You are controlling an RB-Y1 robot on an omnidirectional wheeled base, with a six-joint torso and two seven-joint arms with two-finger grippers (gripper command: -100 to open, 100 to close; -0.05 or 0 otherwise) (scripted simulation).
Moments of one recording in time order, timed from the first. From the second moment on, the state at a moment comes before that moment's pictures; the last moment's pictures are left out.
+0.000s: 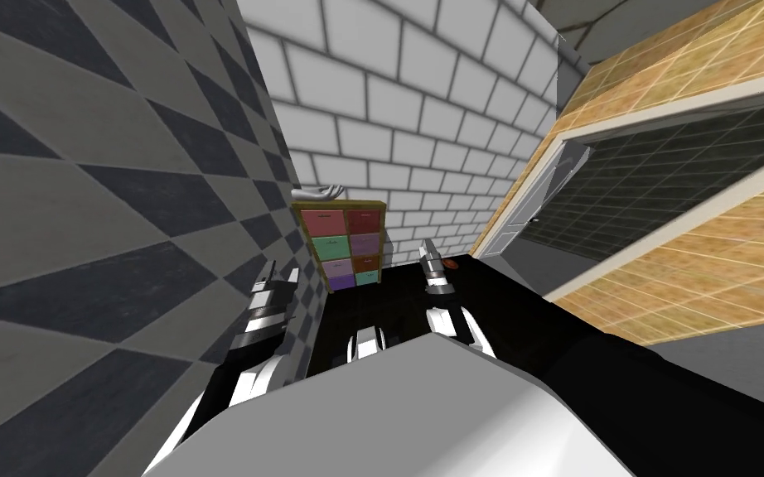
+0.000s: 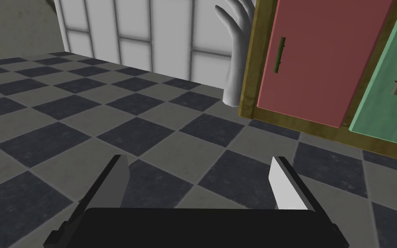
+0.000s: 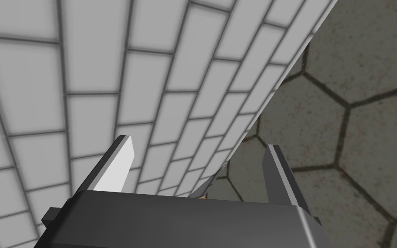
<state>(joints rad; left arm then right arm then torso) 0.48 0.12 -0.06 -2.13 0.10 -0.42 0.07 0.51 -0.04 -0.04 -2.29 0.11 -0.37 0.01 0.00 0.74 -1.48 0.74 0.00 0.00</state>
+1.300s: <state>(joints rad) 0.42 0.17 -0.05 -1.84 0.08 -0.53 0.05 0.51 -0.04 -0.04 -2.29 0.11 -0.37 0.01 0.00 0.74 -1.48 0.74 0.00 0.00</state>
